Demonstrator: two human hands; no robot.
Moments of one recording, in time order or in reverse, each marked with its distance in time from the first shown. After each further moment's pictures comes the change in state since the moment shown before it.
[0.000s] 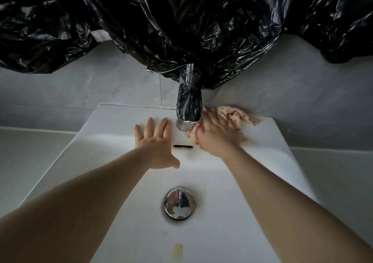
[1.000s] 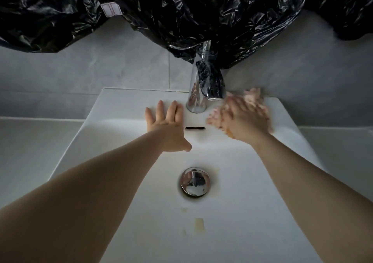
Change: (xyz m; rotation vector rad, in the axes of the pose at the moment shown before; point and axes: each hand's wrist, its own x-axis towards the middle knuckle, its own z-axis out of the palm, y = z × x) left_hand -0.002 -0.009 0.002 -0.022 -0.010 0.090; right_hand -0.019 0.027 -0.007 0.006 0.004 0.169
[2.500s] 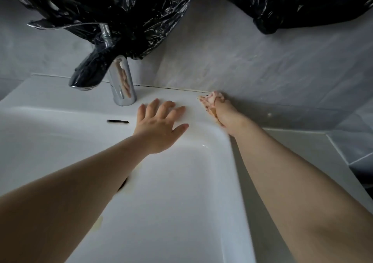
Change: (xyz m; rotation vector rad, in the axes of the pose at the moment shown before) left_hand 0.020 0.148 0.010 -0.121 0.251 0.098; right_hand 0.029 0.116 -0.025 1.231 -0.187 0.429
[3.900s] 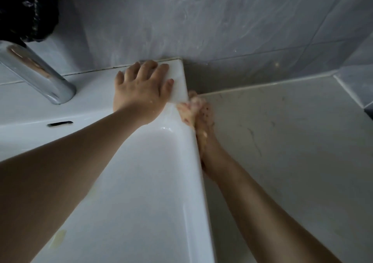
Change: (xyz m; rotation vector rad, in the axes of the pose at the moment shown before) left_hand 0.061 0.062 0.013 0.162 0.173 0.028; right_hand -0.036 0.119 -0.030 0.490 -0.317 -0.161
